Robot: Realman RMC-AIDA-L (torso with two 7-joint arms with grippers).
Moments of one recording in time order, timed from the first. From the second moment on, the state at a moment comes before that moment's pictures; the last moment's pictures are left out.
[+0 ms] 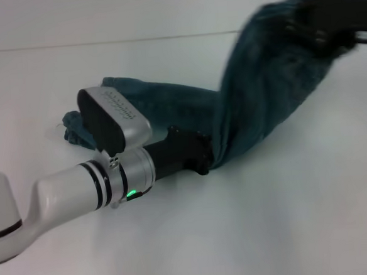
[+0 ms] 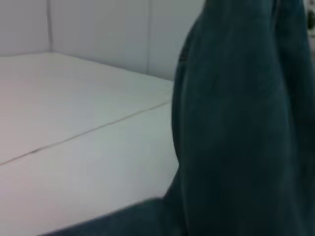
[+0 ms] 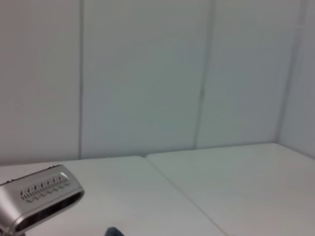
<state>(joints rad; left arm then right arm) -0.66 -2.18 1.79 0.31 0.78 0.77 -0.89 0.53 2.09 -0.82 -1.15 -1.87 -1.49 1.53</state>
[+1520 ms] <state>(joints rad) -0.11 -2.17 0.77 0.41 1.07 1.39 -0.72 1.00 2.10 -1.32 -0.74 -1.97 -1.11 1.50</state>
